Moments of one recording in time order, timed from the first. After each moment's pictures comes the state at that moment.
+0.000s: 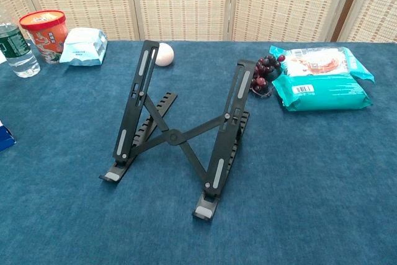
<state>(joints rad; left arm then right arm) -0.08 -1.15 -0.04 -1.61 1.52 1.53 0.10 0.10 -1.08 0.05 -1.62 -1.54 1.46 -0.05</state>
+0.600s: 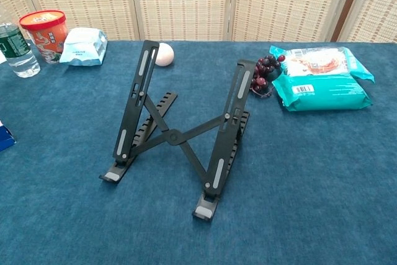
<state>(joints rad) -0.08 -1.14 -0.05 -1.61 1.52 1.53 0.08 0.13 -1.06 0.05 -1.64 -1.56 1.43 0.01</state>
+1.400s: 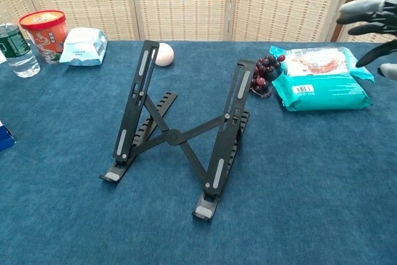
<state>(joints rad) -0.10 -1.13 -0.05 -1.62 1.56 1.52 0.00 0.44 -1.07 0.05 -1.67 -1.69 1.13 0.87</state>
